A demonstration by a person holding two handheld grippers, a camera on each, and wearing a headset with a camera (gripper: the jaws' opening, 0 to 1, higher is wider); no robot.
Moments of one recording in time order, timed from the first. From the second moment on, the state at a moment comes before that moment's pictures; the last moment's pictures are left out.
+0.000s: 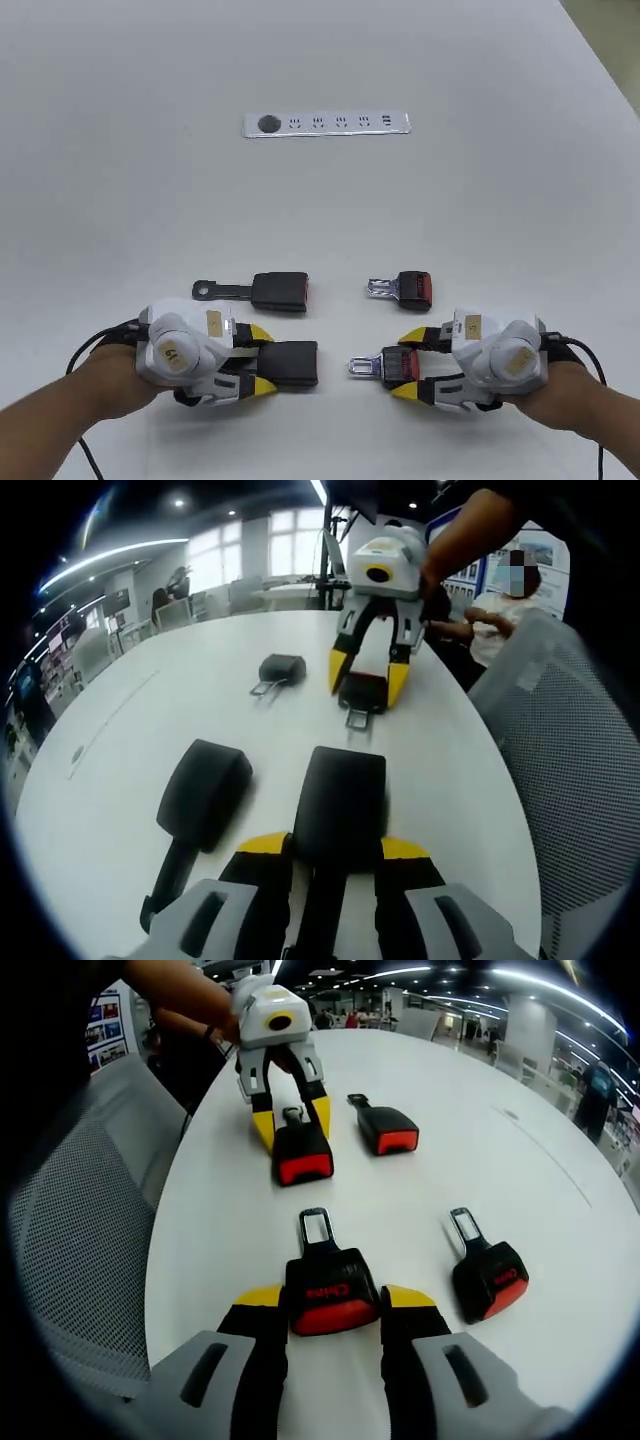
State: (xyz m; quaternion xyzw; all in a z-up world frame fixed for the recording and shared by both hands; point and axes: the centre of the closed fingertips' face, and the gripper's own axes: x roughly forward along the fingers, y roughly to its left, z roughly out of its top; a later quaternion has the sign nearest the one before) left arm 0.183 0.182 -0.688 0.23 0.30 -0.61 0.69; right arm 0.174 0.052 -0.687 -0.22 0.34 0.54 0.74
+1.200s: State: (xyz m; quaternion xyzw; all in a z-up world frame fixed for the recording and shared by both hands) left arm 0.180 0.182 -0.693 0.24 0.31 -0.61 0.69; right arm 0.176 0.101 -0.692 -0.21 0.32 0.56 0.73
